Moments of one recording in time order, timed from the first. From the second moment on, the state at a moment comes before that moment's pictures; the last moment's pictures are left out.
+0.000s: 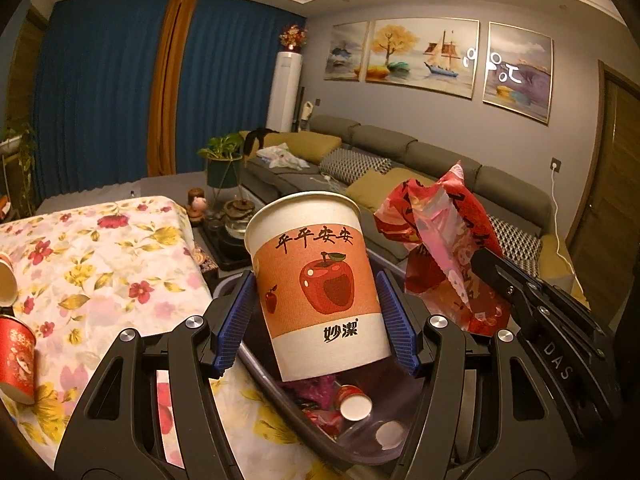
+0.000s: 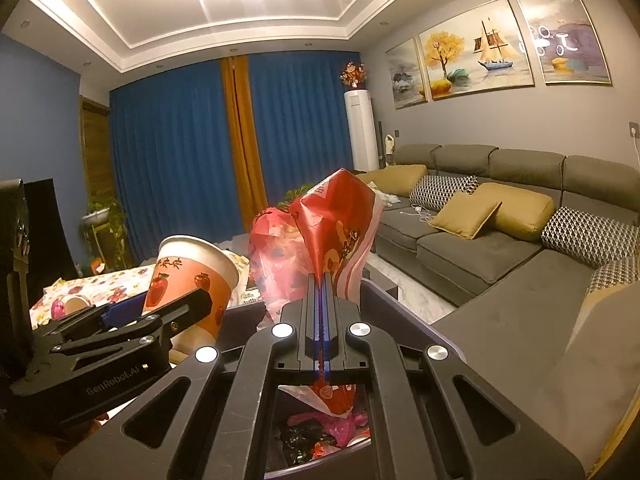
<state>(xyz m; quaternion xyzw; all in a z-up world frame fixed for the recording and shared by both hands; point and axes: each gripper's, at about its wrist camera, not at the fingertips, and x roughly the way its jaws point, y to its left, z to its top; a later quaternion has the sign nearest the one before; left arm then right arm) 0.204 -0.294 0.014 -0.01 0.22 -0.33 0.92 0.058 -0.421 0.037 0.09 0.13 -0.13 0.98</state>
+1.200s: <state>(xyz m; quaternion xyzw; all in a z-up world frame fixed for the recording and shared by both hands) 0.197 -0.218 -0.006 -0.01 0.25 -0.24 0.94 0.034 -0.409 0.032 0.13 0.12 -0.11 0.98</state>
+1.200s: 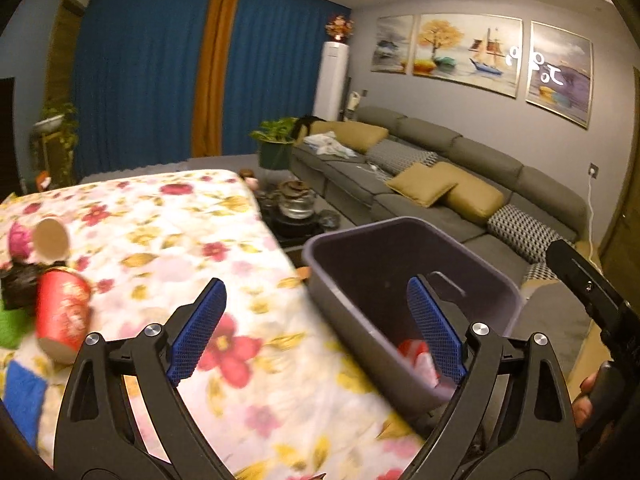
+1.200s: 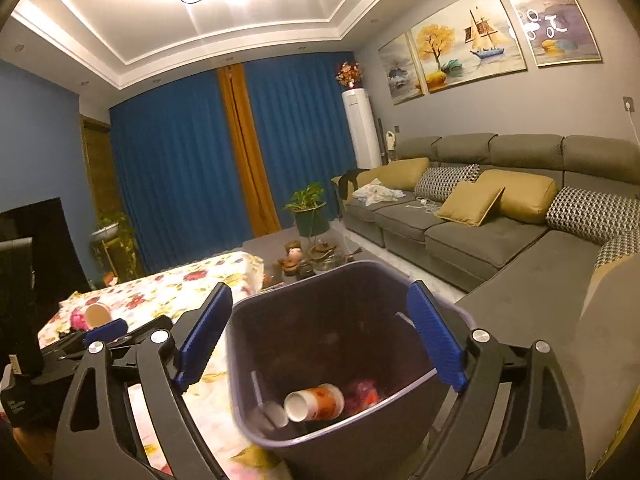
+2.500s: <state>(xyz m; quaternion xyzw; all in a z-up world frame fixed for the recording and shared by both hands) 0.146 0.063 -0.055 -0.02 0.34 -0.04 0.94 0.070 -0.167 0.034 0.03 0.16 0.08 0.98</state>
